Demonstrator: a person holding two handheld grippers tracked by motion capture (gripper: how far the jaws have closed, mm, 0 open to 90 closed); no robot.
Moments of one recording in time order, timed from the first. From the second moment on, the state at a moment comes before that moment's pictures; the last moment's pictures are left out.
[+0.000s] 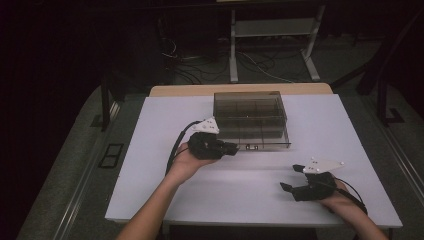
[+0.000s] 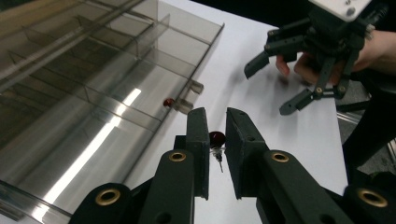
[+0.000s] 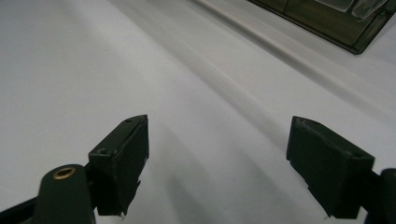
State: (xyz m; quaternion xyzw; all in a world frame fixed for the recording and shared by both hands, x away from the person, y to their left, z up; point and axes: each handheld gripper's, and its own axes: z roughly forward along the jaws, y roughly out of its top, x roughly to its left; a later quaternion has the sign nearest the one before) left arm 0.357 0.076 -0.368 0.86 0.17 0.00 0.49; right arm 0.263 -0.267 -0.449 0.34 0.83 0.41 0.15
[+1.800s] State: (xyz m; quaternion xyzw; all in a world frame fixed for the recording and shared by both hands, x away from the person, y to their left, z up) left arm 0.405 0.028 -0.378 0.87 0.19 0.04 0.46; right arm 0.262 -0.267 -0.450 0.34 0.83 0.41 0.15
